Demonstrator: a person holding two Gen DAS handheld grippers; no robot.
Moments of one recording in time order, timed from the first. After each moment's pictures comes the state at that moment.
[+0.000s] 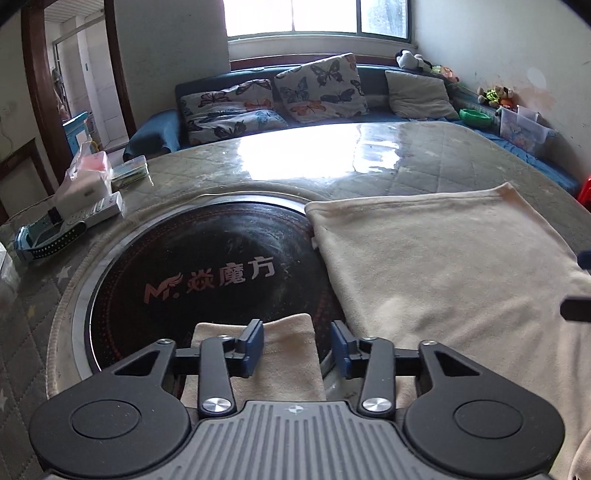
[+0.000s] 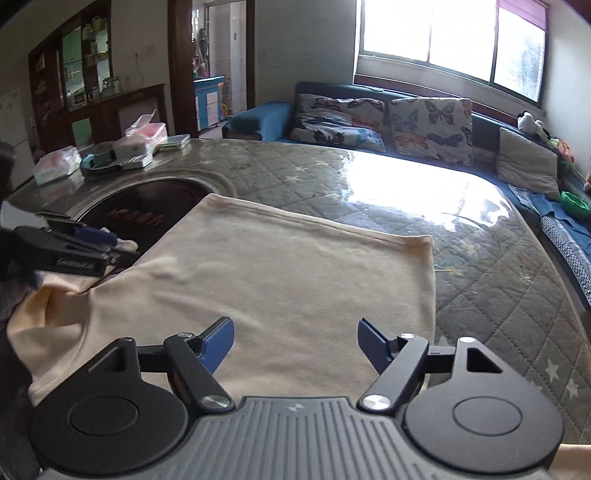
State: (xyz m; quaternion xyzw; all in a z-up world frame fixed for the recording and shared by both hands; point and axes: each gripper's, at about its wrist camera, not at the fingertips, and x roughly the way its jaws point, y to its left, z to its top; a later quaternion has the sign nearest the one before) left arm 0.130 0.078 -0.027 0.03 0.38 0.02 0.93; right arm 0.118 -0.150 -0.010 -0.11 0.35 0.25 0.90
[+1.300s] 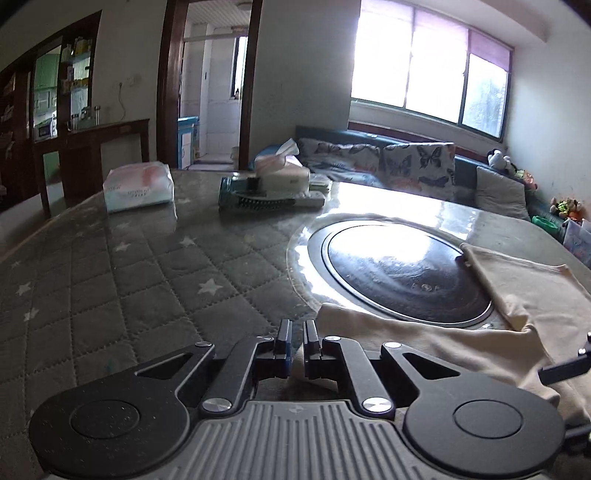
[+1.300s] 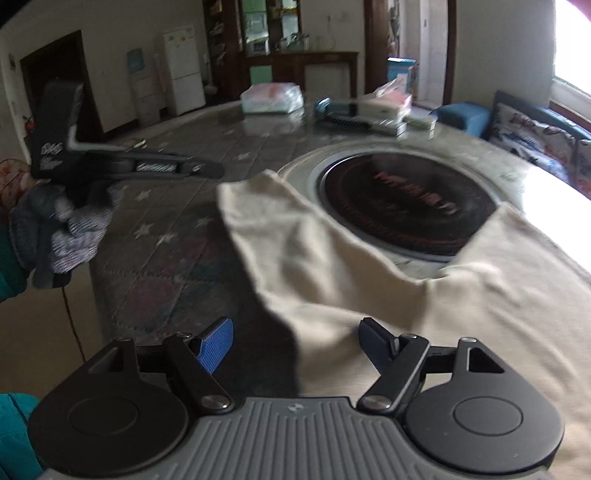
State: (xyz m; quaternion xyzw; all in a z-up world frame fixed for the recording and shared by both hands) left arm -0.040 0.227 -0.017 -0.10 0.27 0.14 0.95; right arm 0.016 0.003 -0.028 -0.19 0.35 0.52 0.76
